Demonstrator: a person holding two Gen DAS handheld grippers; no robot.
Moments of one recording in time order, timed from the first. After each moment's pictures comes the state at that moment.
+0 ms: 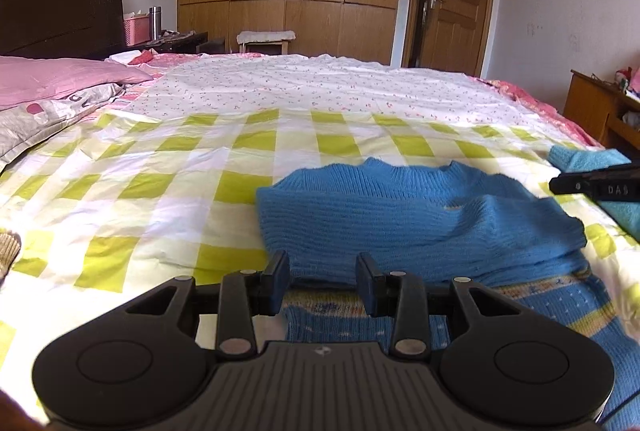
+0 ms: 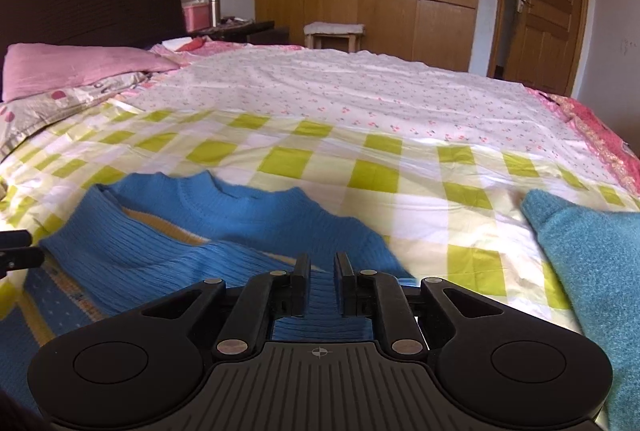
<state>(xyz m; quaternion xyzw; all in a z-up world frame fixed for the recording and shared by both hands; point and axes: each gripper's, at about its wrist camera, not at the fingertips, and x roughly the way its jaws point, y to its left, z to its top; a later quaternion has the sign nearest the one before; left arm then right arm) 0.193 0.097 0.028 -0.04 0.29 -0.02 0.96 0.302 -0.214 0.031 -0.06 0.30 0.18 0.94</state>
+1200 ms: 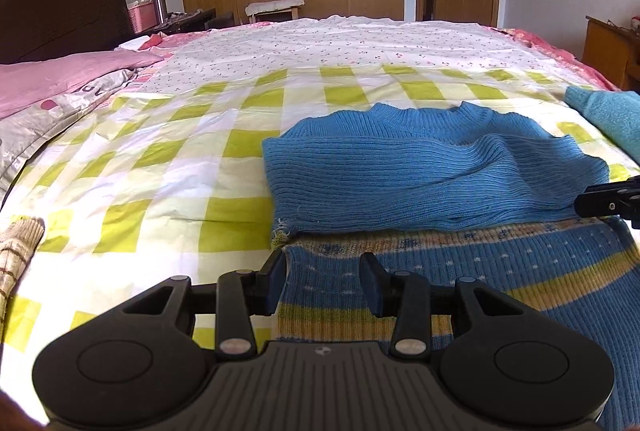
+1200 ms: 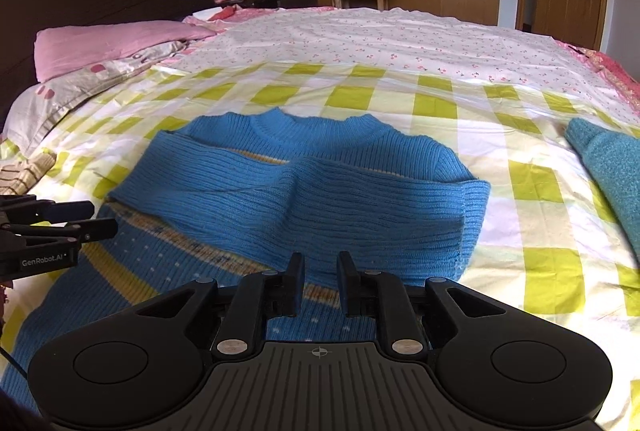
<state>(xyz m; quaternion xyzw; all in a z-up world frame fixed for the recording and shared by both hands) 0.178 0.074 0.013 0.02 0.35 0.01 0.94 0.246 -0.201 0.008 -0.03 0.37 0.20 0.91</state>
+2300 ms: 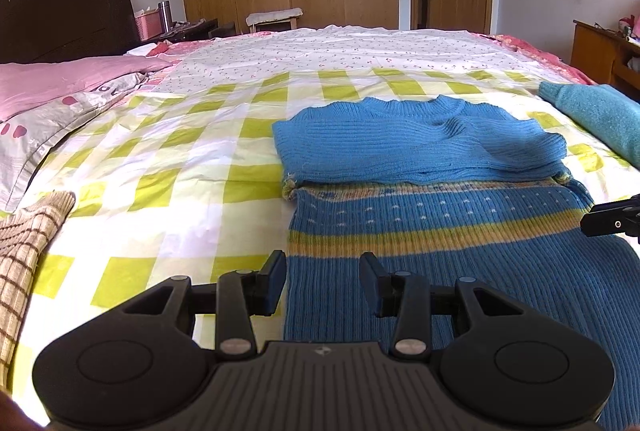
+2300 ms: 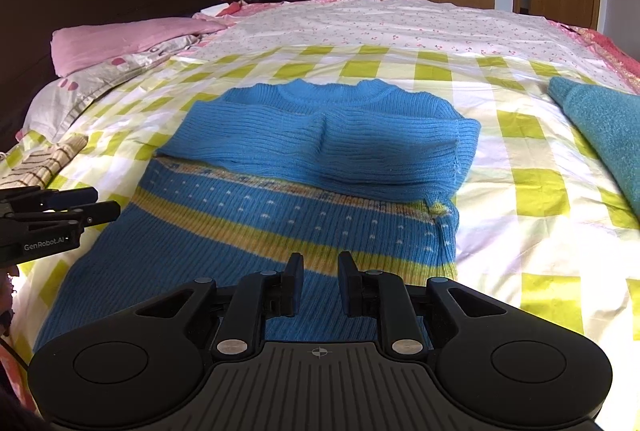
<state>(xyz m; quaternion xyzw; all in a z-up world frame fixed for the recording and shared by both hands) 0.105 0.076 0.018 0.02 0.34 0.00 0.94 0.169 -0.215 0.010 -0.01 0.38 0.20 0.90</state>
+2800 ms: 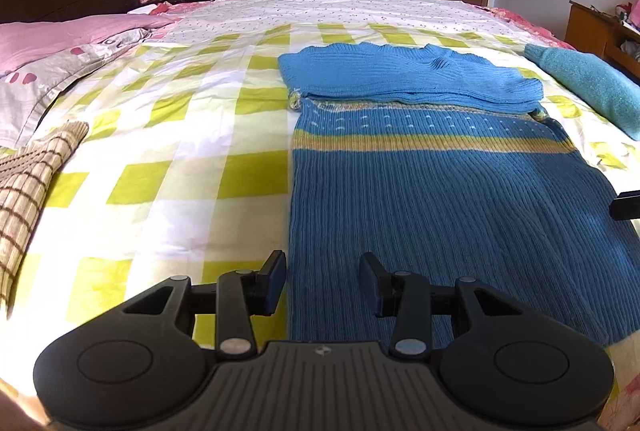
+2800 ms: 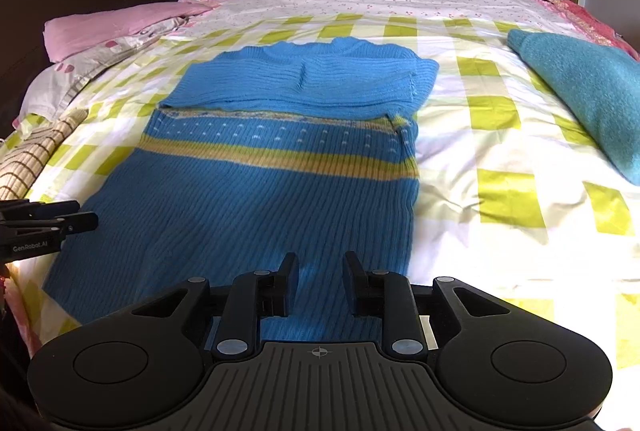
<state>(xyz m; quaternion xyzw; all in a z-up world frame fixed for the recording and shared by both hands) 0.042 0.086 -0.001 0.00 0.38 0.00 0.92 0.099 -0.250 0.001 0.00 0.41 0.17 0.89</state>
